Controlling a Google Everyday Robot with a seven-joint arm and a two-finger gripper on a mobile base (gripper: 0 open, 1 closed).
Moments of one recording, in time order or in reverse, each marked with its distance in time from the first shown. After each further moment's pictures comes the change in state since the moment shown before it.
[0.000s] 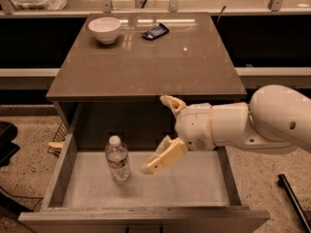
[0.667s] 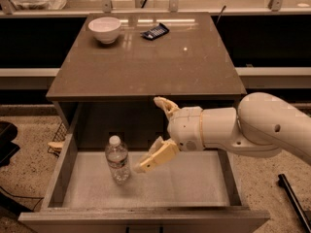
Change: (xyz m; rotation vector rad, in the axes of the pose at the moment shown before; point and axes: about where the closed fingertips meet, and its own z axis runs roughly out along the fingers) arm 0.004 -0.004 0.023 -0.006 -0.060 0.005
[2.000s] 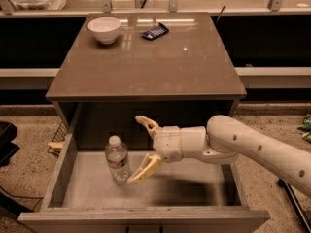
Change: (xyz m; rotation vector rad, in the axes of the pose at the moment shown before) arm 0.076 -0.004 0.078 -0.153 -0.150 -0.091
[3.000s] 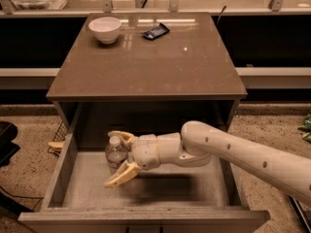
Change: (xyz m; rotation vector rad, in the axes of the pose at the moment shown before) arm 0.010 0.026 0.064 -0.136 -0.073 0.036
